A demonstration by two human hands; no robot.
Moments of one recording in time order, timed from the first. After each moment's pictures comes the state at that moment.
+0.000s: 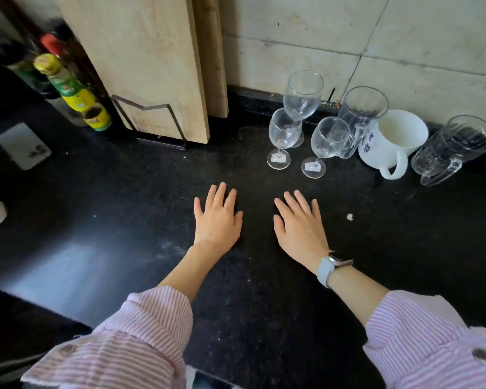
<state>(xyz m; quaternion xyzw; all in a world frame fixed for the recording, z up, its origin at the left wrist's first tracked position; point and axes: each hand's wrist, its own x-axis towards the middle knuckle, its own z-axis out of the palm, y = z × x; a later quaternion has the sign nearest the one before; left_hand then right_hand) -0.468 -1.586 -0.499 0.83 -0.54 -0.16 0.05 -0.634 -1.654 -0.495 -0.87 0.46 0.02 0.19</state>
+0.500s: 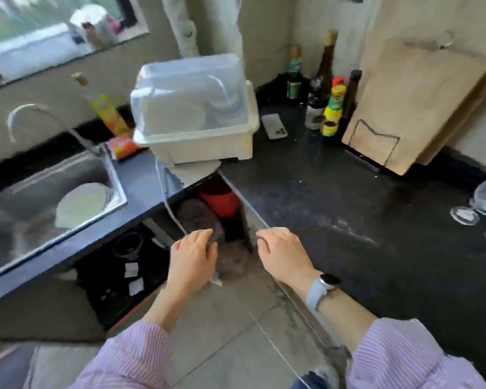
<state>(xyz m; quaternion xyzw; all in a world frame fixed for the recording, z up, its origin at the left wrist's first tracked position) -0.407 -1.160 -0.377 0.97 -0.21 0.01 0.15 -0.476 -1.344 -0.377 -0.95 0.09 -0.01 0.29</state>
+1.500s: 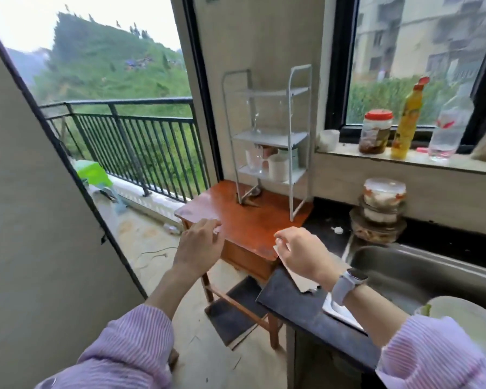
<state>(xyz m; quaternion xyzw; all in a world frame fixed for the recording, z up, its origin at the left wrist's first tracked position) -0.383 -0.391 -0.183 0.91 0.30 0.24 0.13 -0.236 -0.547 -0.203 -0.84 -0.48 0.01 0.26</state>
